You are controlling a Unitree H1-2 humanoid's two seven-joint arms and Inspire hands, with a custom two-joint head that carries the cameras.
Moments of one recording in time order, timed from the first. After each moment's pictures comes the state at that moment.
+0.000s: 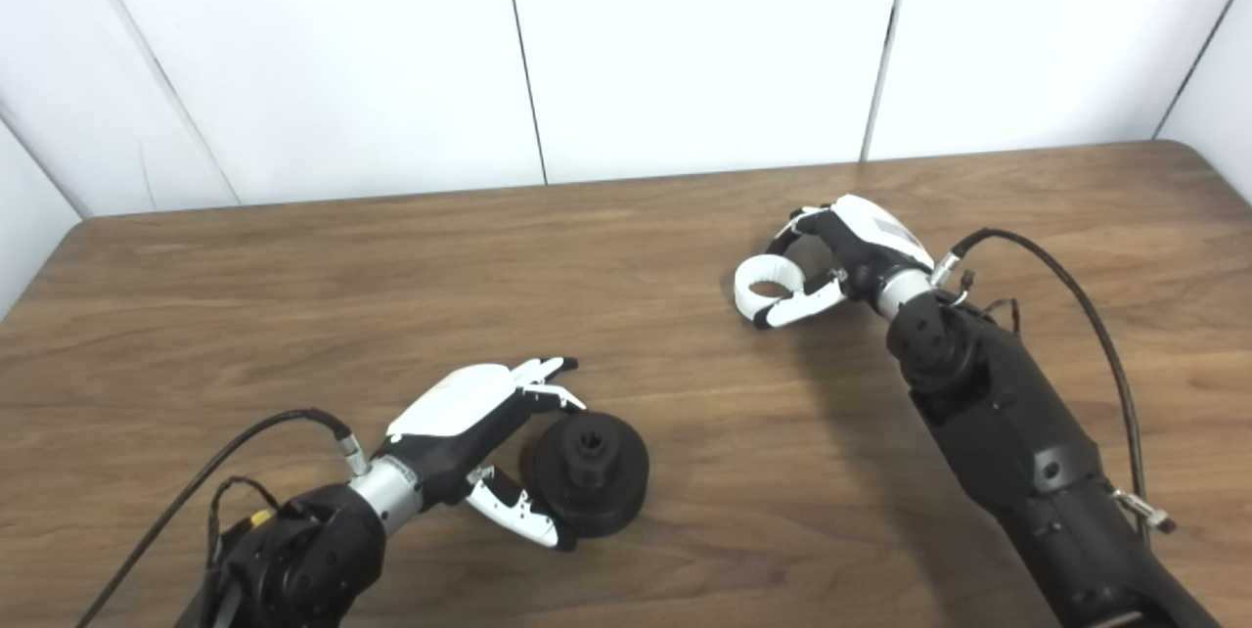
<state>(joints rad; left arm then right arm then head) -0.19 0.30 -0.44 -0.36 0.78 0.34 -0.56 -0.54 -0.42 0.28 0.23 -0.56 0.33 0.21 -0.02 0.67</state>
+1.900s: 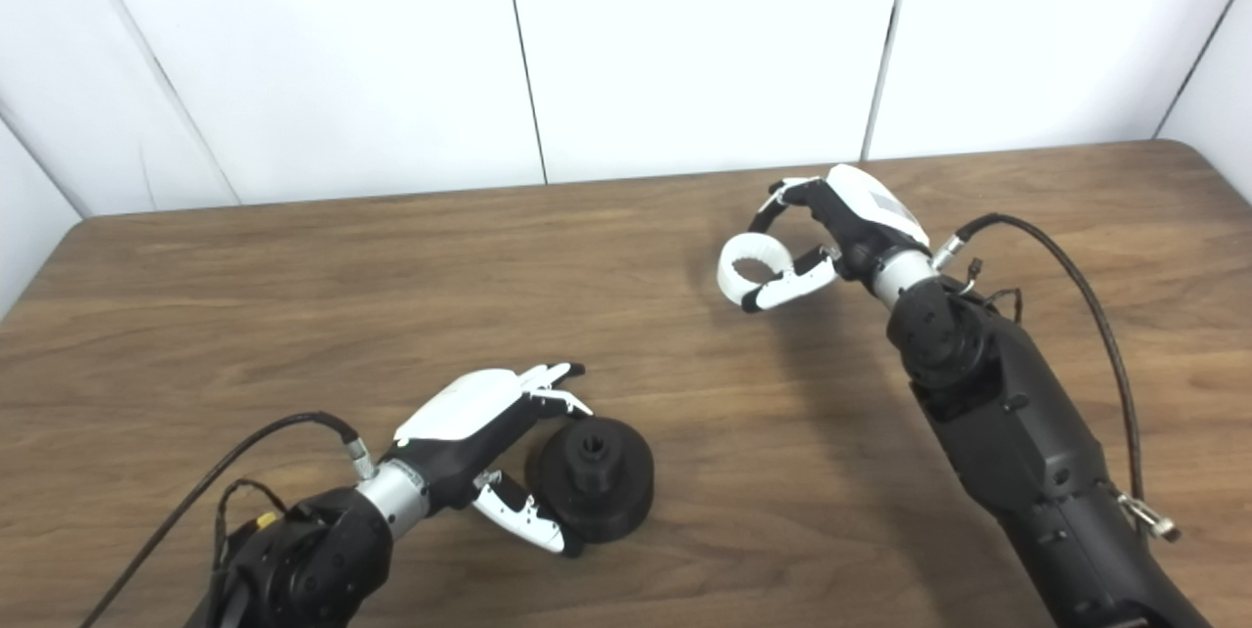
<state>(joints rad) -0.19 0.29 -0.44 -0.36 0.77 0.34 -0.57 -0.53 -0.41 0.23 0.09 -0.54 0.30 0.23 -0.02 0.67</state>
